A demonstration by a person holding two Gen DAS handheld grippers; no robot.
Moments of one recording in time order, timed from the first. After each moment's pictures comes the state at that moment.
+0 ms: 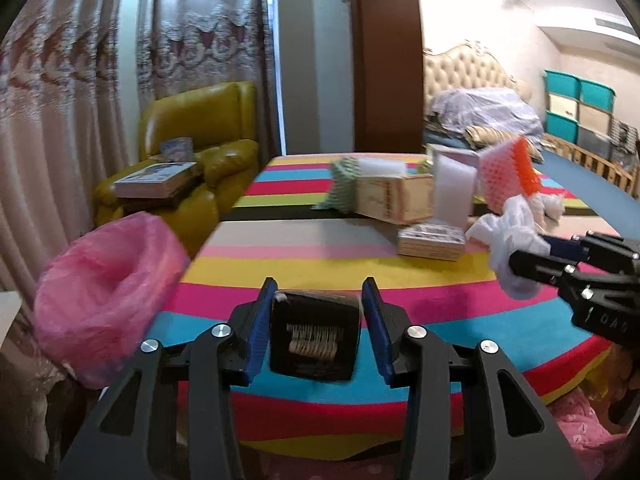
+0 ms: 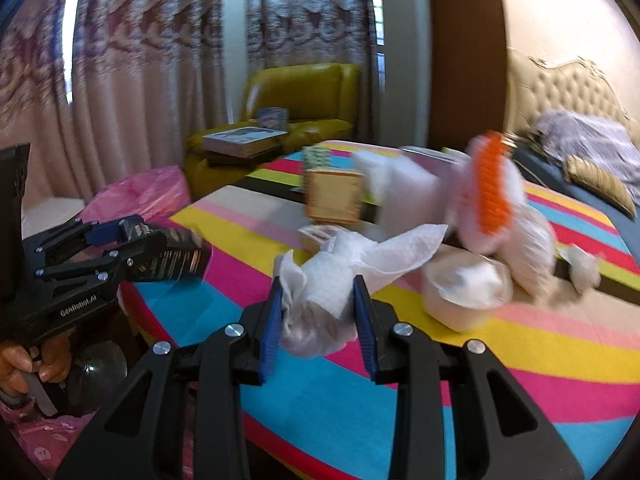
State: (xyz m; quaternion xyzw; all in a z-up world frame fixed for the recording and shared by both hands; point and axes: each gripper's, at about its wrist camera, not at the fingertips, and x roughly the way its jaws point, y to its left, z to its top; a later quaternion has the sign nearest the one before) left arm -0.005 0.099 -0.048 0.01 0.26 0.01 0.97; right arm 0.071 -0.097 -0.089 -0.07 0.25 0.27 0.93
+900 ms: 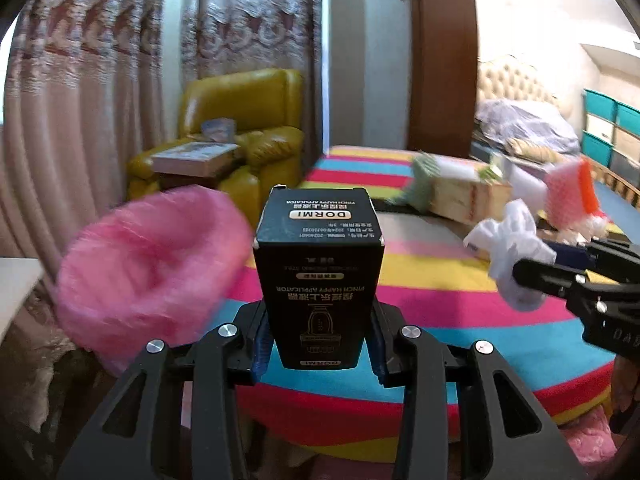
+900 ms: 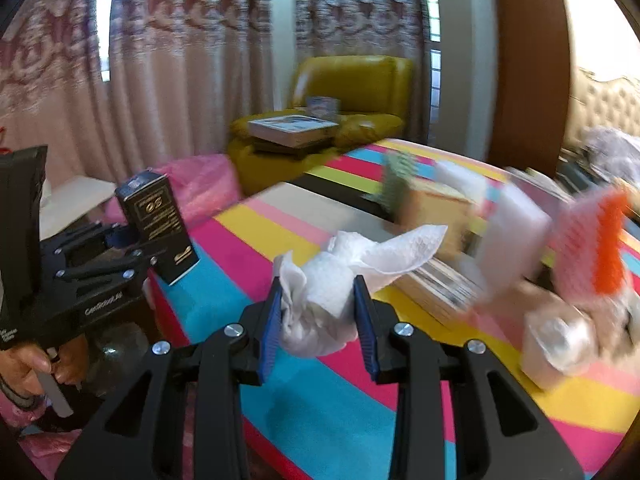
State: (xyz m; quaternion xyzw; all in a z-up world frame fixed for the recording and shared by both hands) left arm 0.000 0.163 -0.054 -0.02 0.26 0.08 0.96; right arm 0.099 -0.023 -0.085 -0.09 0.26 0.36 0.89
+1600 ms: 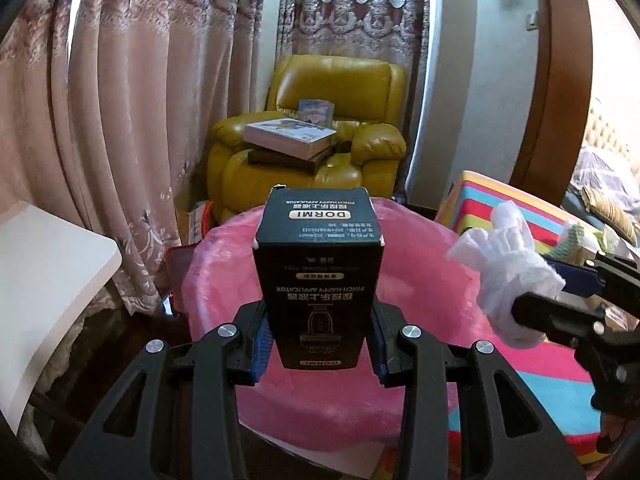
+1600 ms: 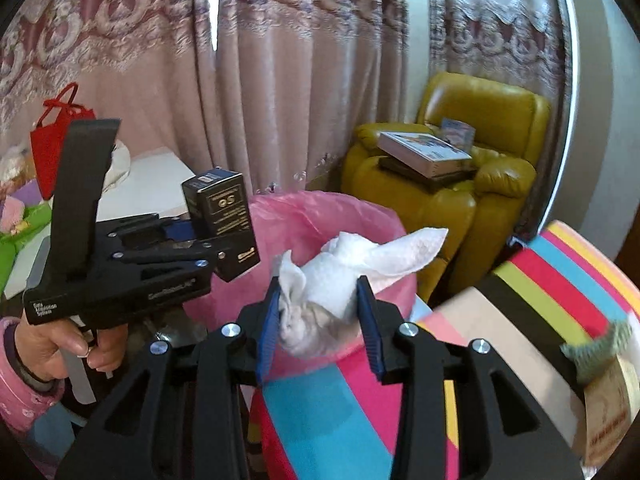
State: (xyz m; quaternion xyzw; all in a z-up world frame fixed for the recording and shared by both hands) left arm 0.011 0.352 -0.042 -0.10 0.28 0.19 0.93; right arm 0.114 0.186 -0.058 -0.16 0.23 0.51 0.81
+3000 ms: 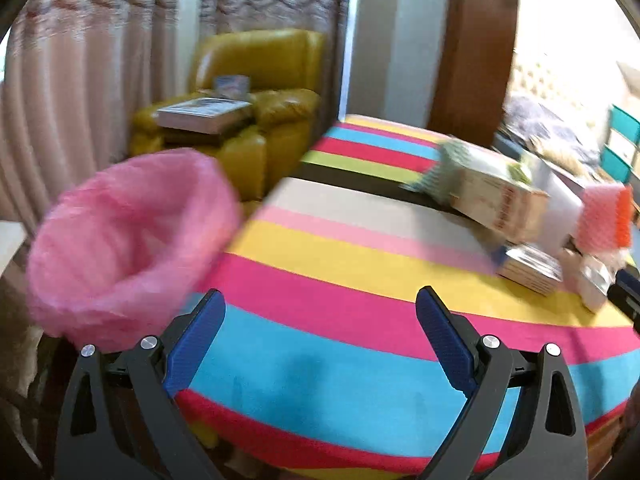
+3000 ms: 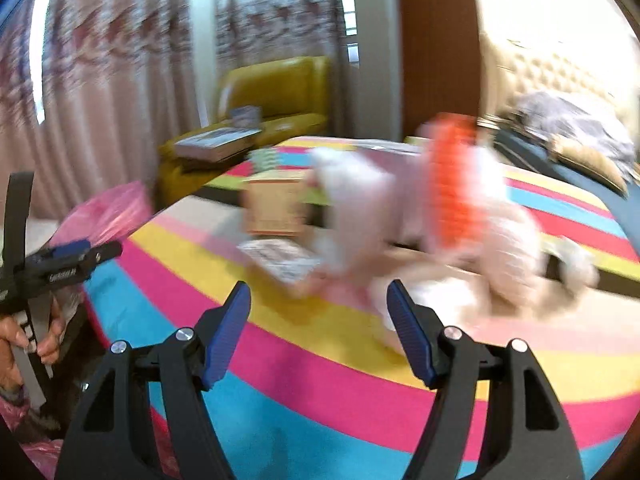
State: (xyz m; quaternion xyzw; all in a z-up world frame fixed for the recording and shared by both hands) left arm 0.058 0.154 -0.069 -0.07 0.33 0.08 0.94; right arm 0.118 -0.166 -0.088 -0.01 0.27 0.19 0.95
